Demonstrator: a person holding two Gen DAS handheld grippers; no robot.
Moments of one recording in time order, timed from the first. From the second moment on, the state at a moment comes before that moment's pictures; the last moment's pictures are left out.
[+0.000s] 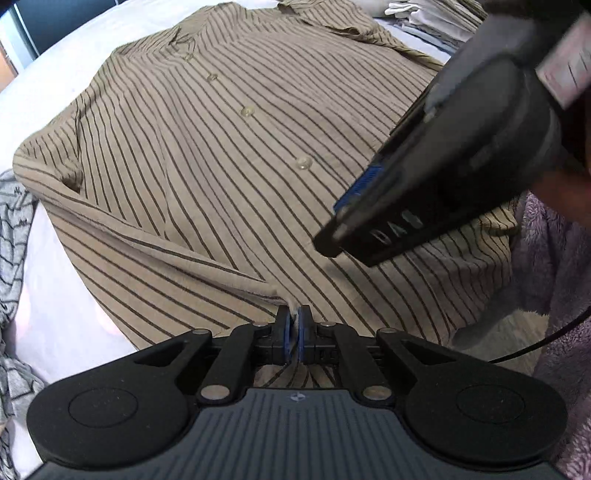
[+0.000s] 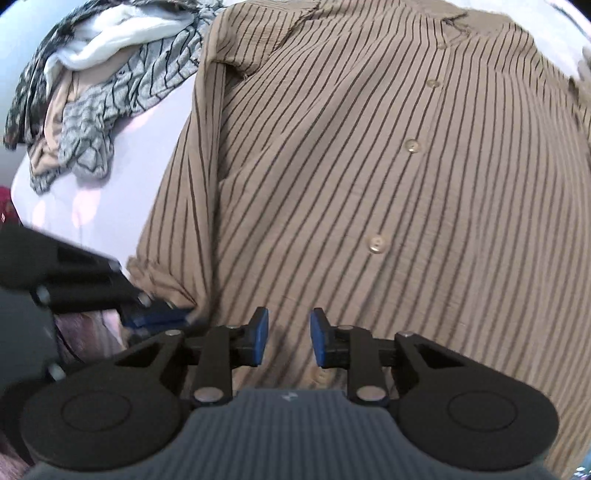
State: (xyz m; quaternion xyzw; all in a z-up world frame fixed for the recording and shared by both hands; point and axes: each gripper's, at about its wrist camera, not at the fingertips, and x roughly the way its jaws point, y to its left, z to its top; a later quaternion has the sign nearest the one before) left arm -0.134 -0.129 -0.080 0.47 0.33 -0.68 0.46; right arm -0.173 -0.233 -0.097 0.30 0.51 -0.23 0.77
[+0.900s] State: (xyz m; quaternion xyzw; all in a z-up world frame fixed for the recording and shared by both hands) left arm -0.125 -0.102 -0.077 0.45 0.33 -0.69 0.46; right arm -0.143 -0.229 -0.092 0.35 0.51 -0.19 0.76
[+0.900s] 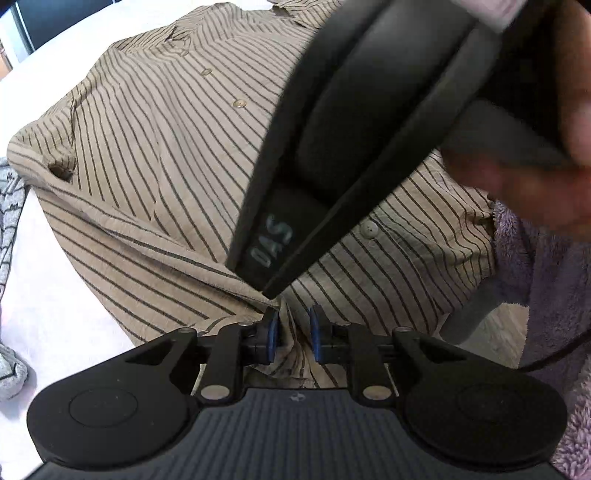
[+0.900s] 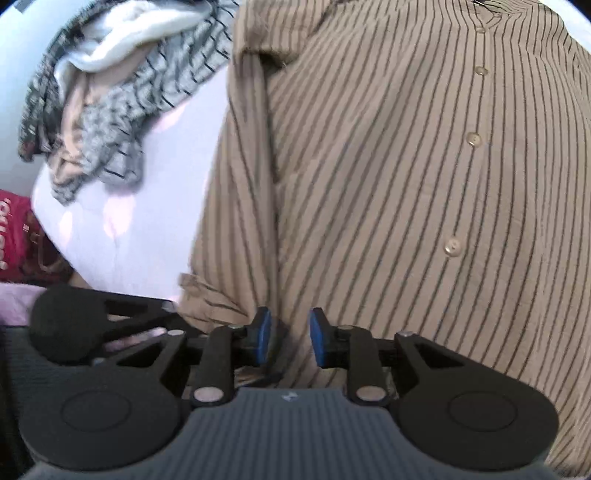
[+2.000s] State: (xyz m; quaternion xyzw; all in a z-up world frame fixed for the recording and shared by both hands) left arm -0.099 -0.083 -0.062 0.49 0.36 -0.63 0.48; right arm -0.132 -0.226 -0.127 0.34 0.54 -0.19 0.75
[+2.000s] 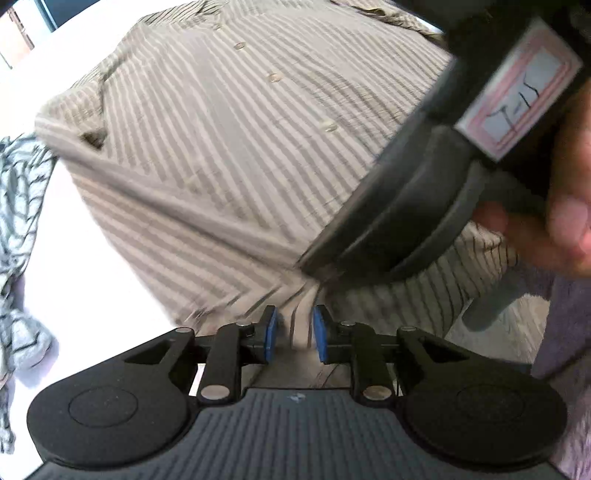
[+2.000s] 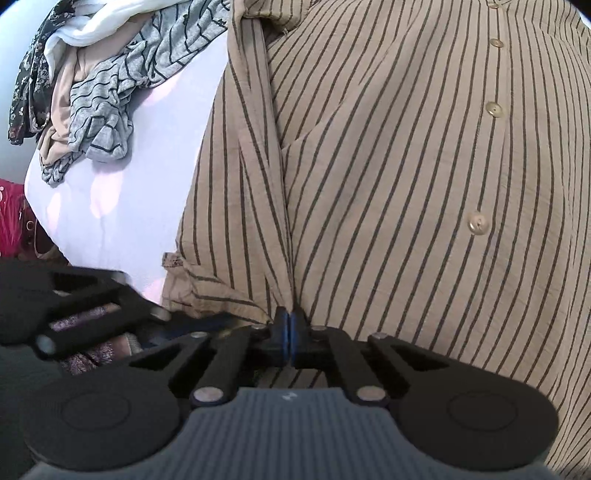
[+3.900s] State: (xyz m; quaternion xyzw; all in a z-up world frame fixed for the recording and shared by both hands) left arm 0.226 -0.416 -0.056 0.21 0.49 -0.47 0.70; right arm -0.135 -0.240 -0.134 0.34 0.56 -0.16 0.74
